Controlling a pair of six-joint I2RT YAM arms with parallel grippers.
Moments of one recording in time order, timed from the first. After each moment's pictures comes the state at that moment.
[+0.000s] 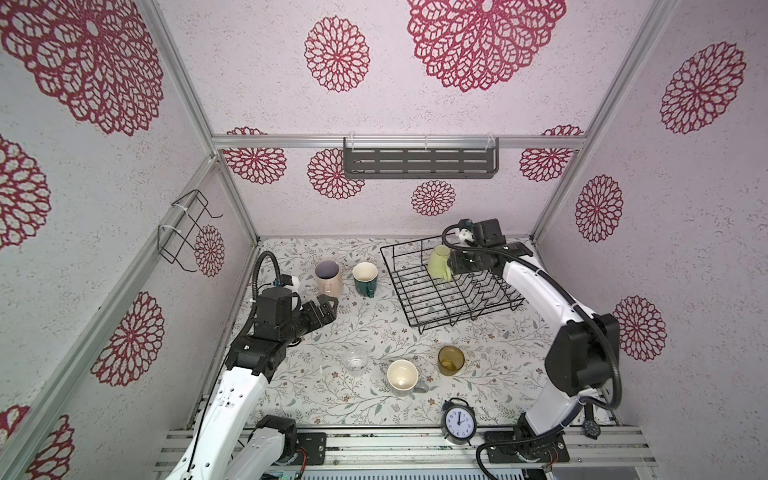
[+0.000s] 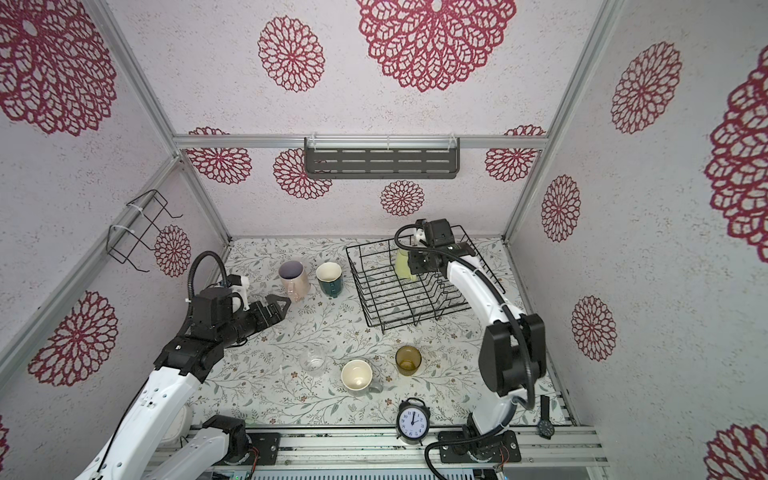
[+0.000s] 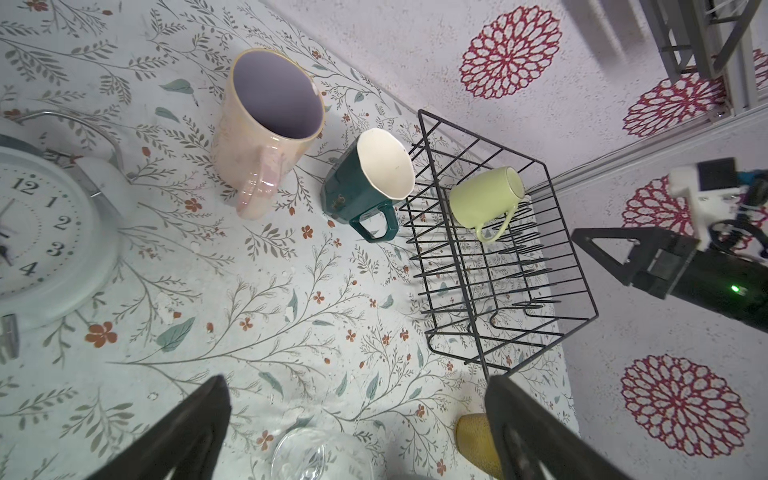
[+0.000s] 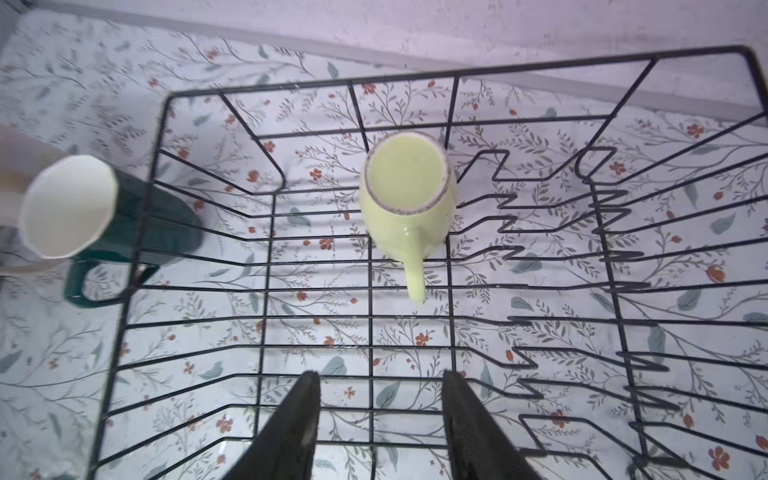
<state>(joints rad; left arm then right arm) -0.21 0.89 0.82 -0.53 0.19 -0.63 0.30 1.67 1.52 -0.65 -0.08 0.08</state>
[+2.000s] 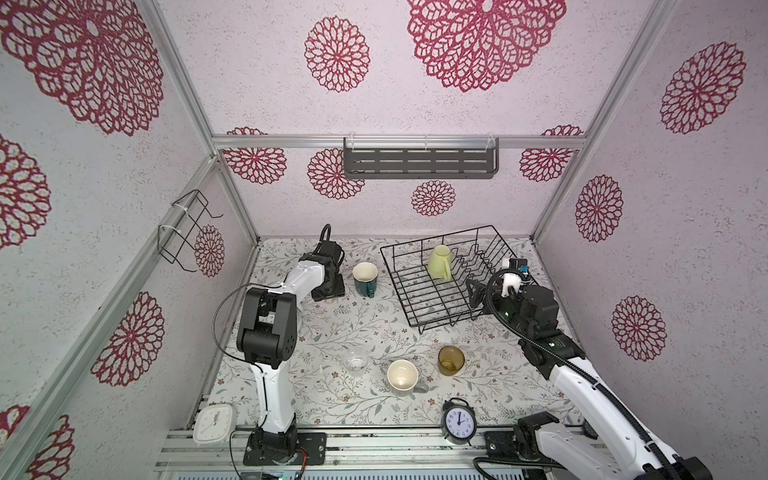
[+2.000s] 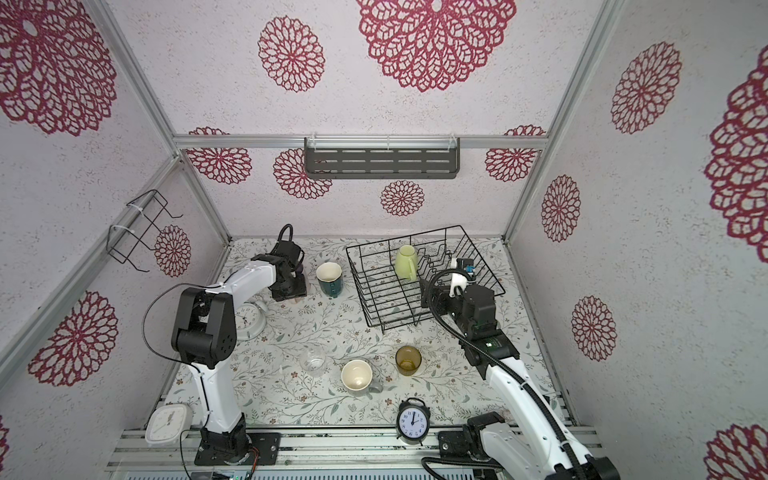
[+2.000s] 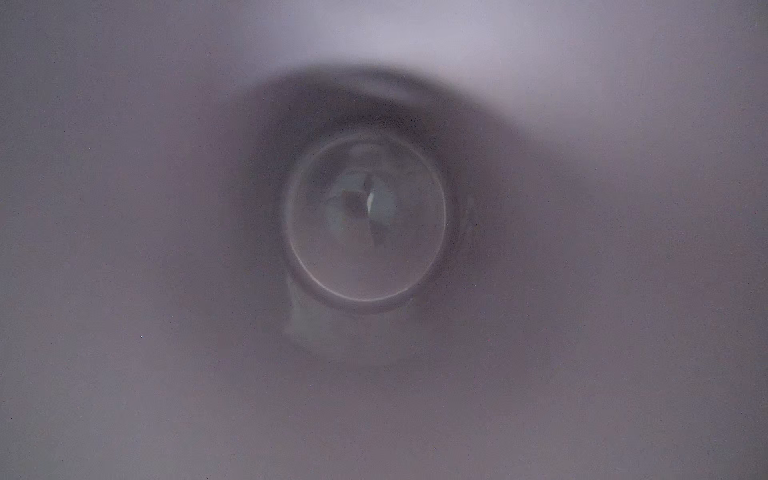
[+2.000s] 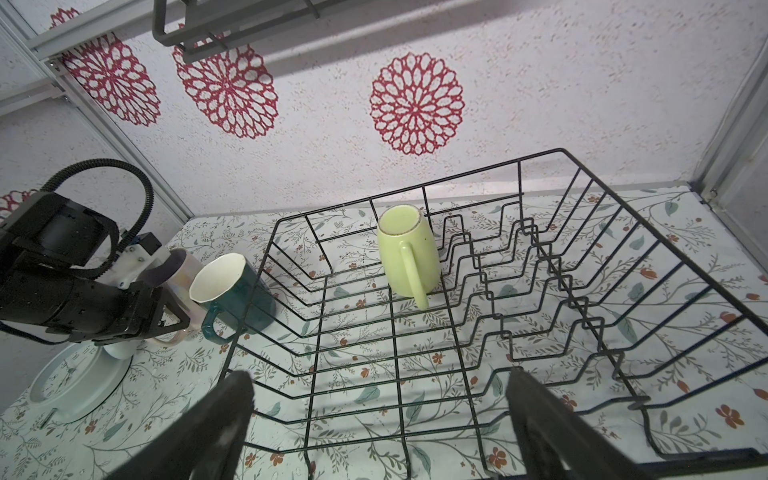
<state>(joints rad) -0.21 2.03 1.52 -0.76 -0.14 -0.41 0.29 0.92 0.70 -0.03 -0.05 0.27</state>
